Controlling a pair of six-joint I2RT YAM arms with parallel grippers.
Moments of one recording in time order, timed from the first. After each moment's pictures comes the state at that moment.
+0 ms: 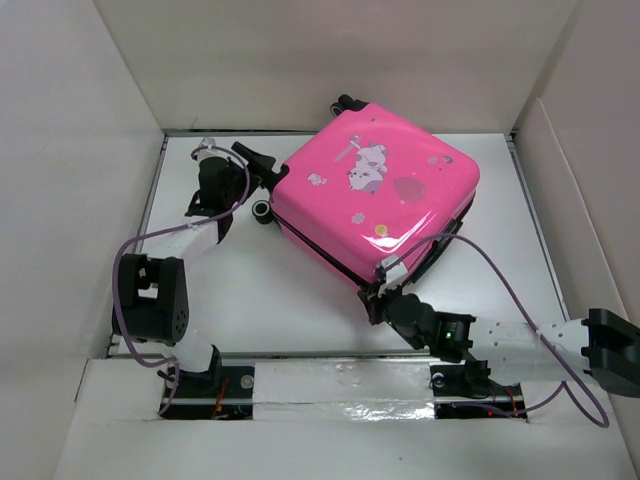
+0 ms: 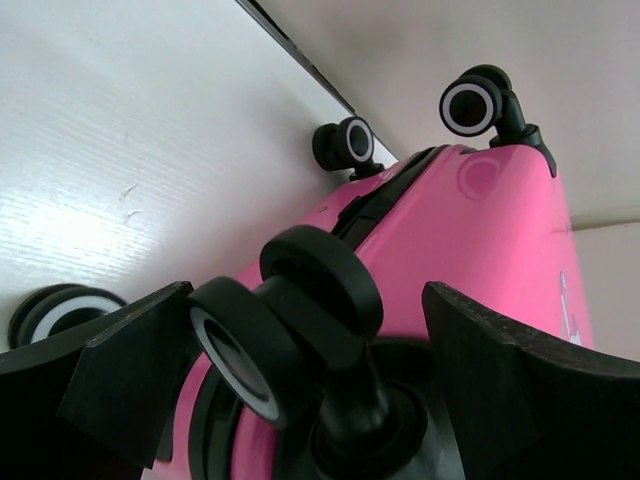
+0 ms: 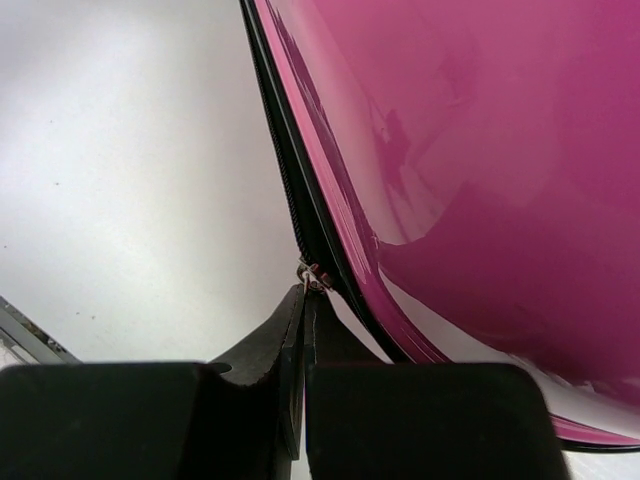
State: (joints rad) left arm -0.15 1.55 0.95 0.29 0.10 -0.96; right arm 1.26 1.01 0.37 0.27 0.58 0.40
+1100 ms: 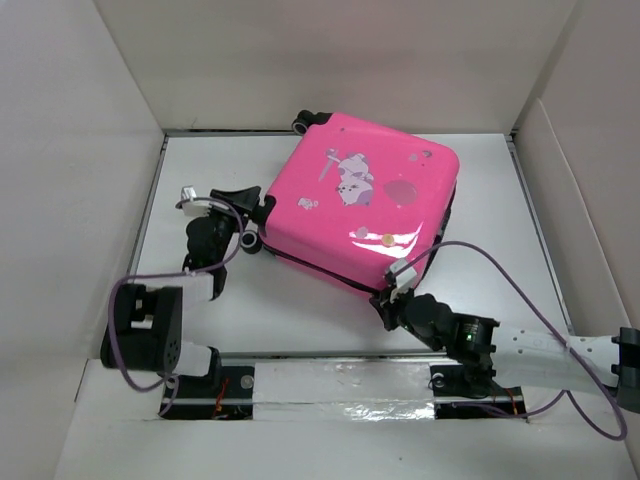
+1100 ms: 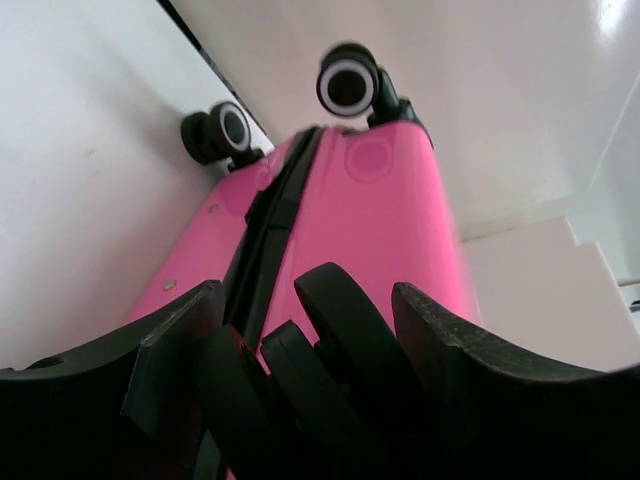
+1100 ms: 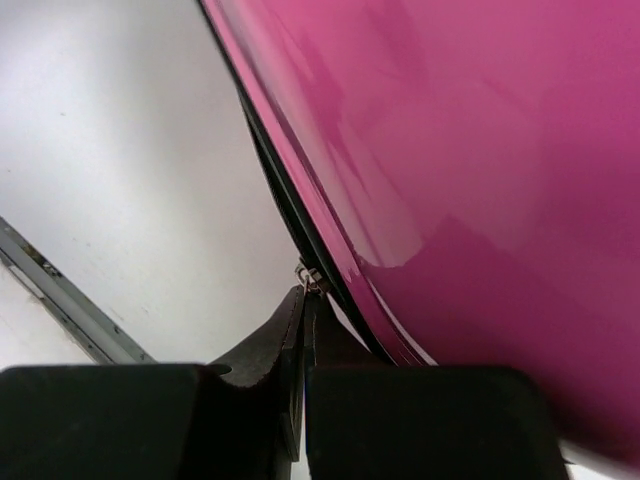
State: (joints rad) left arm -0.10 1.47 0.48 0.97 0.15 -1.19; right arm 1.22 0.79 0.33 0.07 0.49 0.33
